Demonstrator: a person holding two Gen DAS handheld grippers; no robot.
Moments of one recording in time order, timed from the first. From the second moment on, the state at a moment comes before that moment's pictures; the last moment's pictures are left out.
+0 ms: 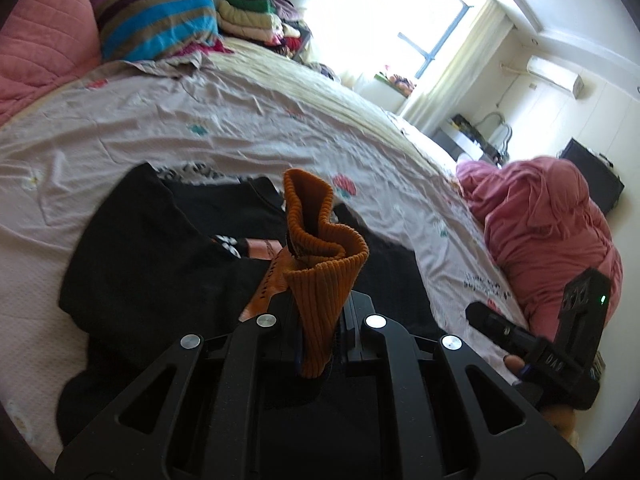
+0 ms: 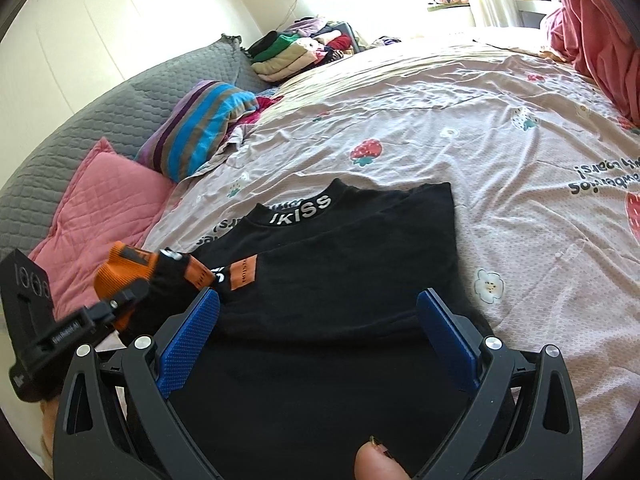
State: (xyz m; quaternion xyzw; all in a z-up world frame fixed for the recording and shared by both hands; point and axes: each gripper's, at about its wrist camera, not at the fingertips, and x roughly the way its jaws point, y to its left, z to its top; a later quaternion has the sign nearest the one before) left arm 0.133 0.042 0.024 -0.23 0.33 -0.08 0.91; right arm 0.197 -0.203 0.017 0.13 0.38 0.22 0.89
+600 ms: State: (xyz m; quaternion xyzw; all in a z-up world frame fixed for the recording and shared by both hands) left arm 0.130 0.040 0.016 -0.21 0.36 -0.08 0.91; right arm 0.200 -0.182 -0.010 0.12 0.44 0.24 0.86
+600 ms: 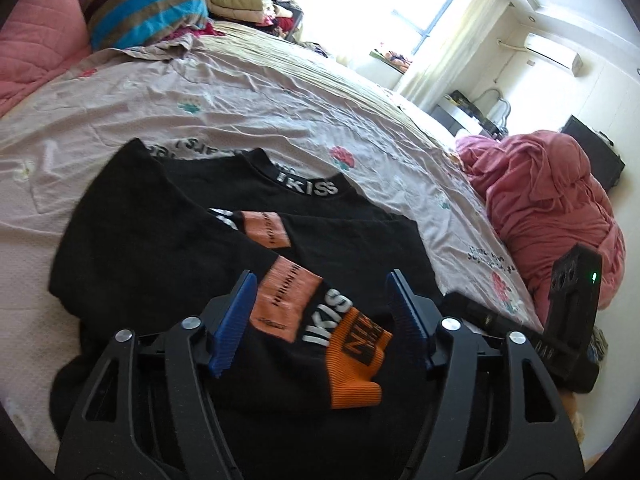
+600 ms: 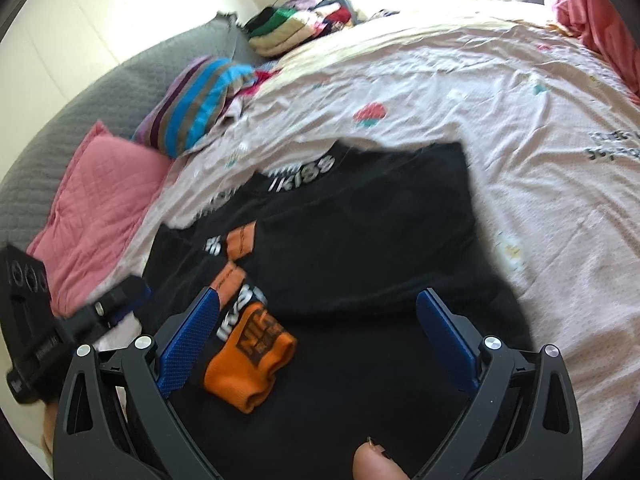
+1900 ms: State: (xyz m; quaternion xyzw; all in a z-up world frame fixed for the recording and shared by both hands) left arm 0.094 0.145 0.027 -0.23 0.31 0.07 0.92; right arm 0.253 -0.143 0.045 -0.05 0.36 0.27 0.89
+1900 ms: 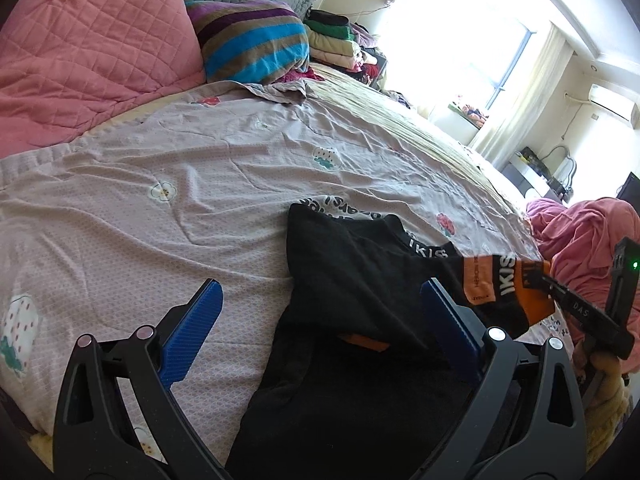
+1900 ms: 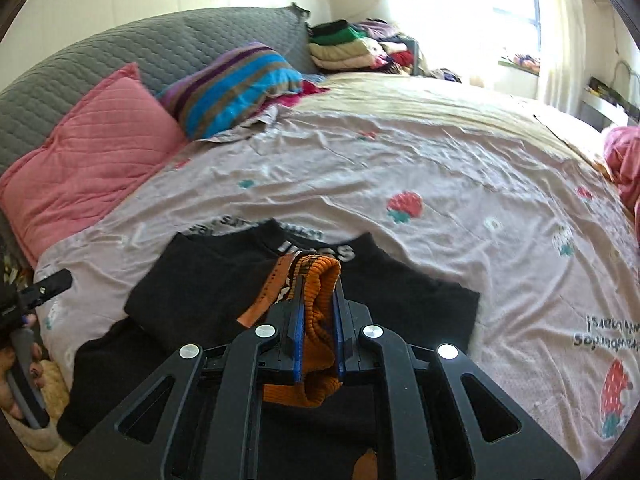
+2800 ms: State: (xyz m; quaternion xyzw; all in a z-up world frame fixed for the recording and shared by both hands) left arm 0.174 0.092 0.007 -0.18 0.37 0.01 0.91; right arm 0.263 -0.163 0.018 -0.03 0.39 0.24 0.89
